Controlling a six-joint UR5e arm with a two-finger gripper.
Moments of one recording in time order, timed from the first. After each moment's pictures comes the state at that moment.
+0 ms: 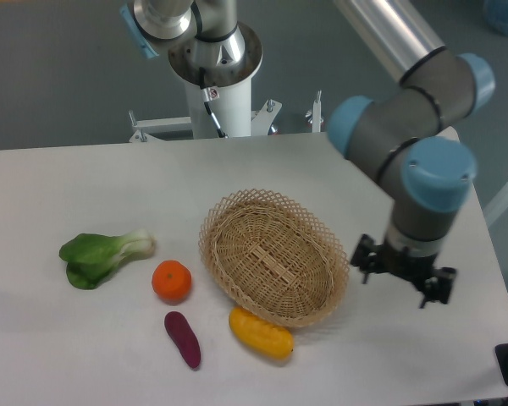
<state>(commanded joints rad) 2.47 -2.09 -1.28 -1.18 1.53 0.97</state>
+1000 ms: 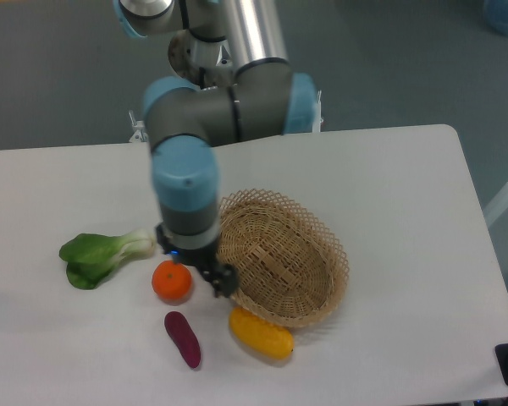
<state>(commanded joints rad) 2.08 -1.94 -1.56 -1.17 1.53 0.90</state>
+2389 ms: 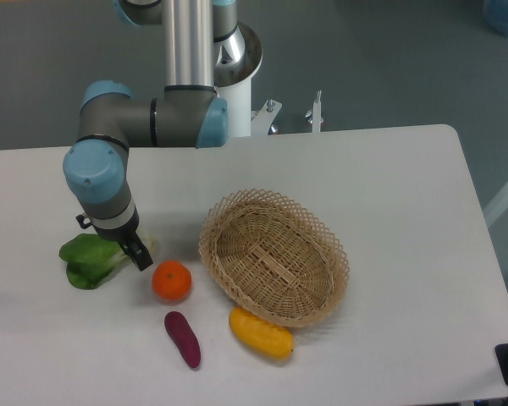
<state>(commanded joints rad) 1.95 -1.98 -1.83 -0.96 1.52 0.90</state>
